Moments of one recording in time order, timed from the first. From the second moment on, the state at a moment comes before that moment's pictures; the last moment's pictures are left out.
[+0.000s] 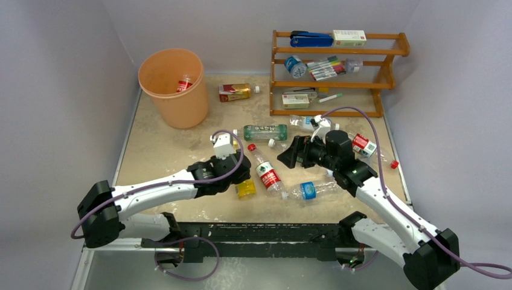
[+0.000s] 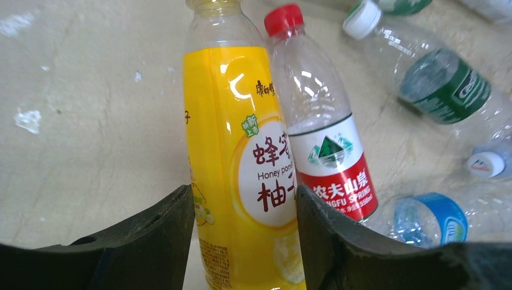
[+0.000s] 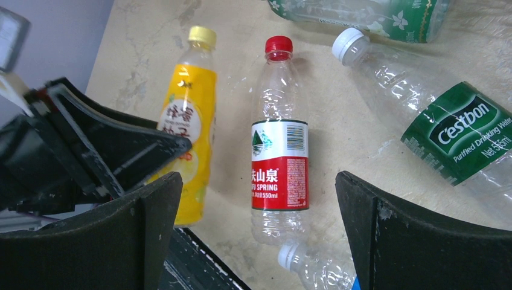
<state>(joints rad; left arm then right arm) -1.05 1.25 0.81 -0.50 -0.56 -1.11 0.50 0.92 0.65 -0.21 -0.27 0.50</state>
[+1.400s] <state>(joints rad) -0.39 1.46 1.72 -0.80 -0.38 -0.64 0.50 0.70 0.65 -0.34 -0.23 0.53</state>
